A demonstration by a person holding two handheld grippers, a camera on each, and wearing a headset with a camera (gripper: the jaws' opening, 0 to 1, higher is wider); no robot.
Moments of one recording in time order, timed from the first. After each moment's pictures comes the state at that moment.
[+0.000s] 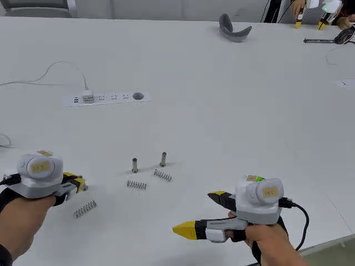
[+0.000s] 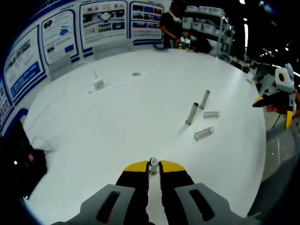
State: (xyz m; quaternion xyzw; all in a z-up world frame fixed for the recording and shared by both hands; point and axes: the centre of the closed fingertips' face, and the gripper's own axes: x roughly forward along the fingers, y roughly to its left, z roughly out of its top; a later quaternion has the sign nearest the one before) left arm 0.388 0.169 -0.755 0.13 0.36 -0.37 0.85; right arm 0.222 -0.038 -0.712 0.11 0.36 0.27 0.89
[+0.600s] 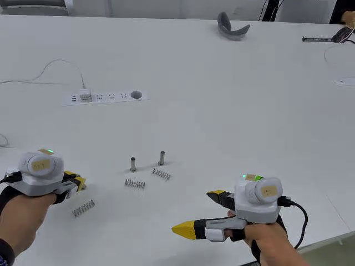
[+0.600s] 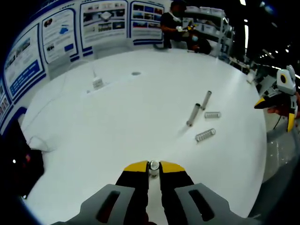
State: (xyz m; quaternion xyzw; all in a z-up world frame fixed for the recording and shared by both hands) left arm 0.392 0.164 -0.759 0.13 0.37 -0.37 0.85; right arm 0.221 -0.039 -0.713 0.11 0.36 0.27 0.89
